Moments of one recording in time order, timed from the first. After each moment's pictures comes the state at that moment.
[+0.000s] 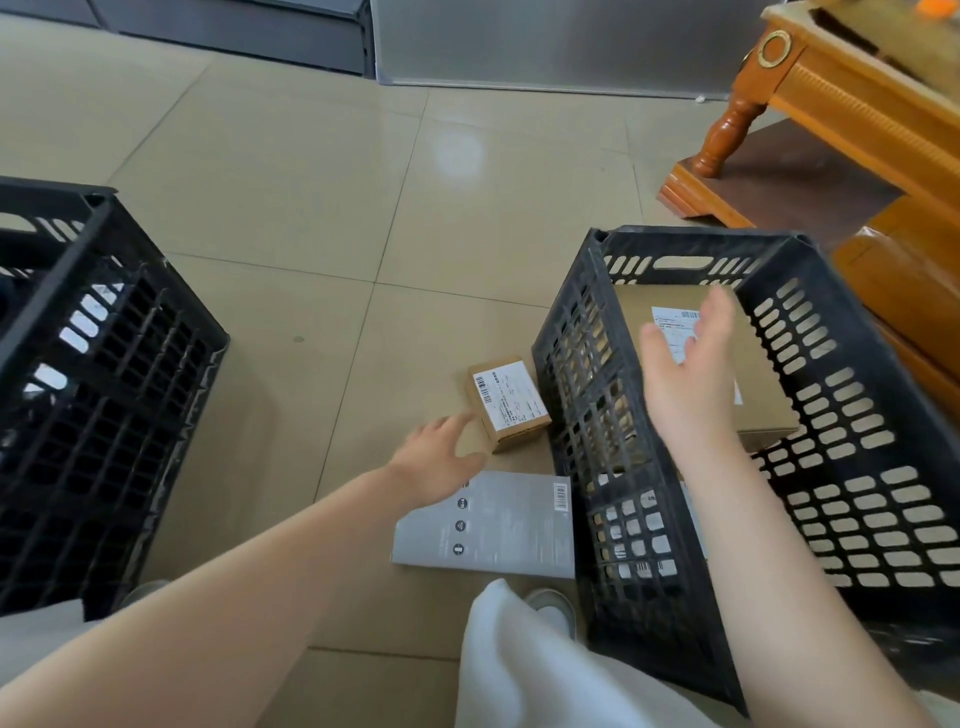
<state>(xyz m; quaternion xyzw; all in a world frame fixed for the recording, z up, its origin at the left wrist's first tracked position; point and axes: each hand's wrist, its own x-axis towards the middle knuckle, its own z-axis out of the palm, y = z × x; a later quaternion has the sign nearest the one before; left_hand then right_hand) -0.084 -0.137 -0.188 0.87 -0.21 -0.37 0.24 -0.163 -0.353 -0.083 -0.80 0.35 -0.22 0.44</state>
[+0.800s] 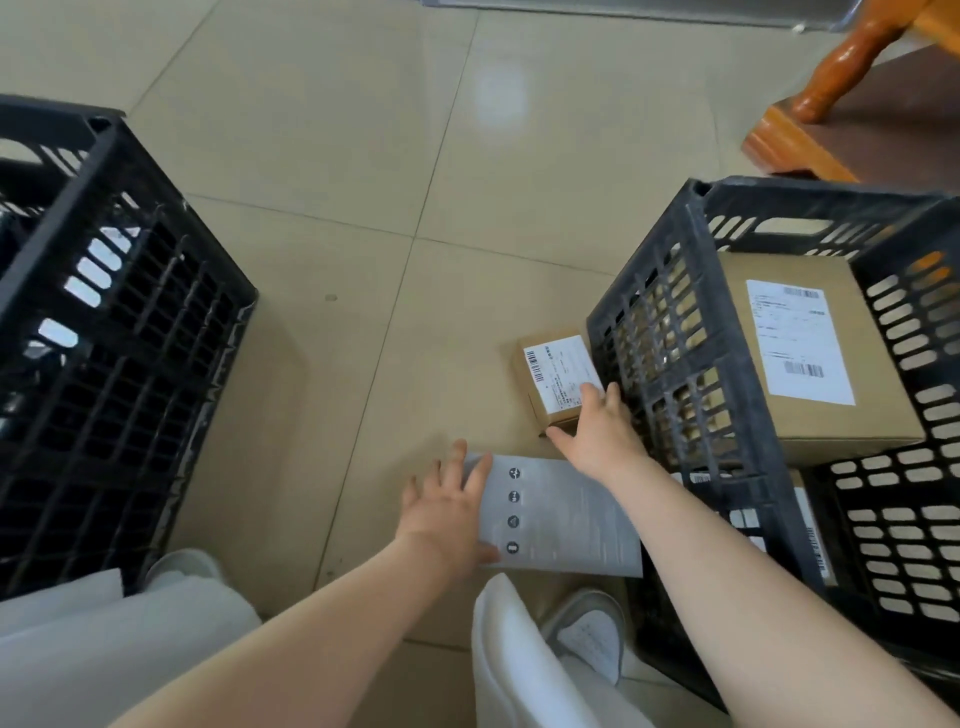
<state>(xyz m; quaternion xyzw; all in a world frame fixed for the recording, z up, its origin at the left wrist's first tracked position) -0.123 -0.103 -0.265 0.90 -0.25 -0.37 -0.03 -0.116 -0.315 -0.269 -0.92 0.29 0.22 0.18</state>
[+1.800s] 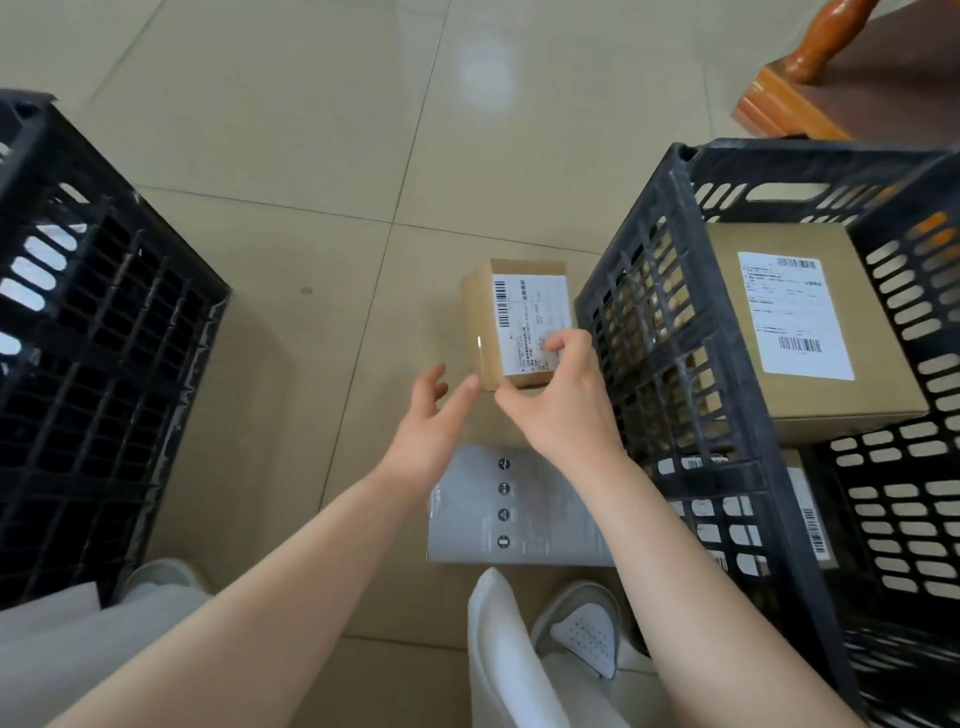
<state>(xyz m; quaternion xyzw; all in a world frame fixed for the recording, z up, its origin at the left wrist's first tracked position) -0.076 -0.125 -0.224 0.73 0.08 -0.36 0.58 -0.113 -0.270 -0.211 -0.88 0.26 -0.04 0.38</state>
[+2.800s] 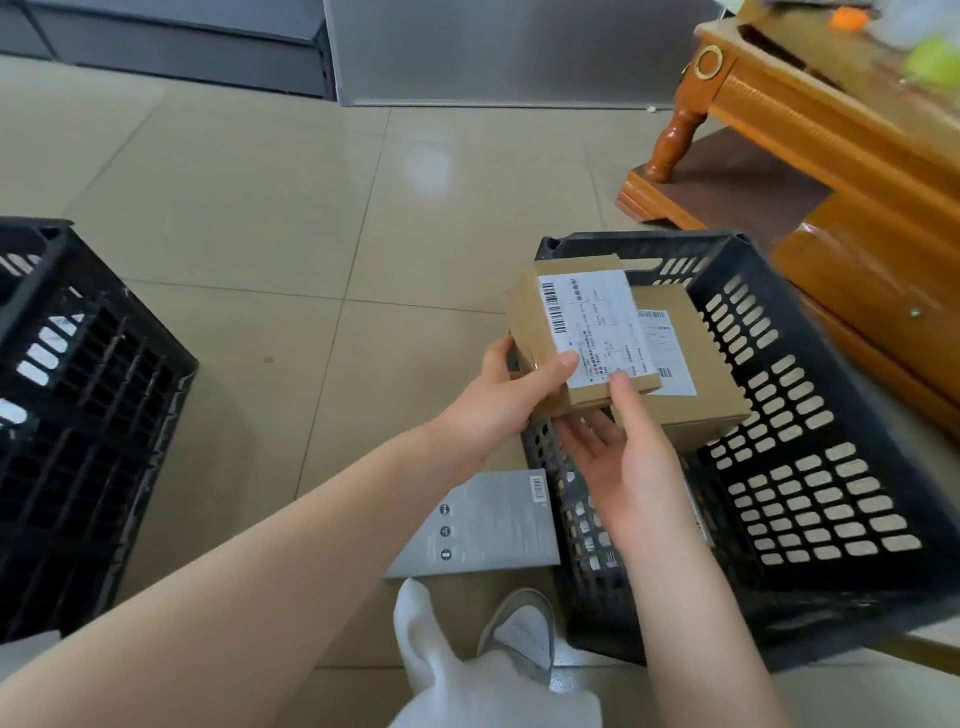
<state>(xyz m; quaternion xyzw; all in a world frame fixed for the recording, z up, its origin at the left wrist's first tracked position) -0.109 -0.214 -0.081 0.64 -0.09 -0.43 0.63 -0.217 -0.308 -0.084 -0.41 0.35 -0.20 0.82</state>
